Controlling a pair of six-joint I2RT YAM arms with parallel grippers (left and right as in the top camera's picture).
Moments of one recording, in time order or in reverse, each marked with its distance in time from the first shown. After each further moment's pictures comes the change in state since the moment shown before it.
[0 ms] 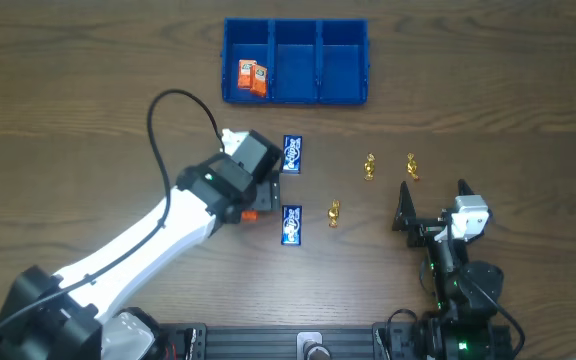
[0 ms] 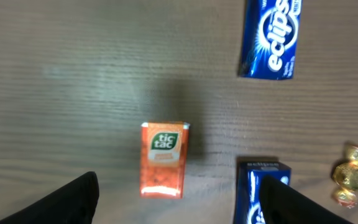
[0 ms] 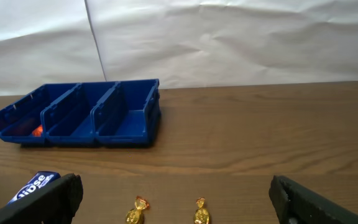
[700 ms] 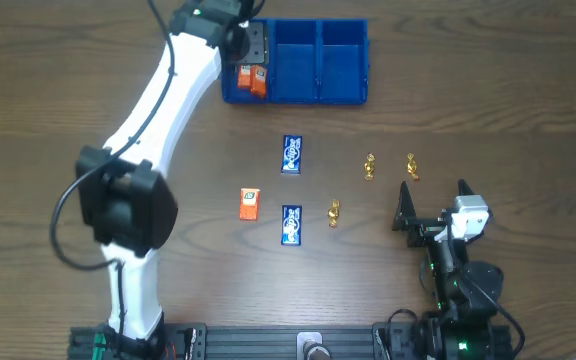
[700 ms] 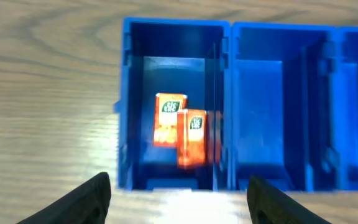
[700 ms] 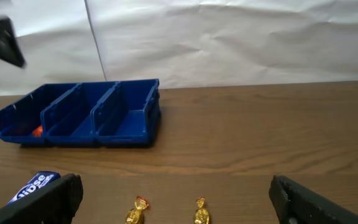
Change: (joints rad) left arm 0.315 0.627 1.102 -0.277 0.029 0.337; right arm 0.000 0.000 0.000 0.000 0.000 0.000
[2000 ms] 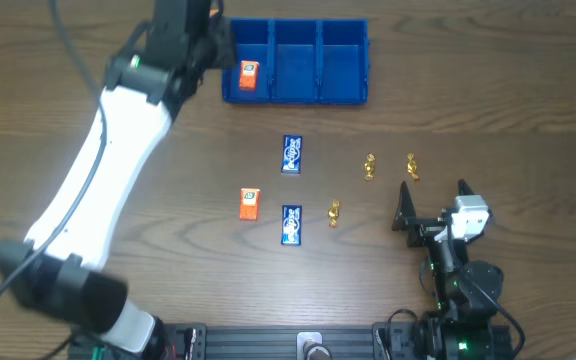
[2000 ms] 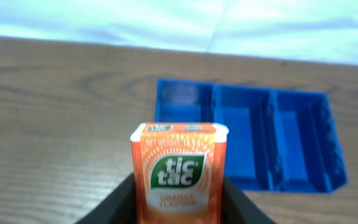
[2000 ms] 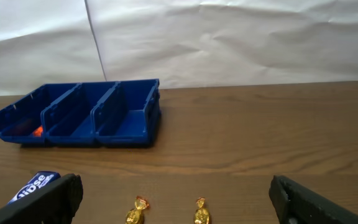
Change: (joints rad) left arm 0.025 -0.398 -0.346 0.230 -0.033 0.008; right arm 0.000 0.000 0.000 0.000 0.000 0.000
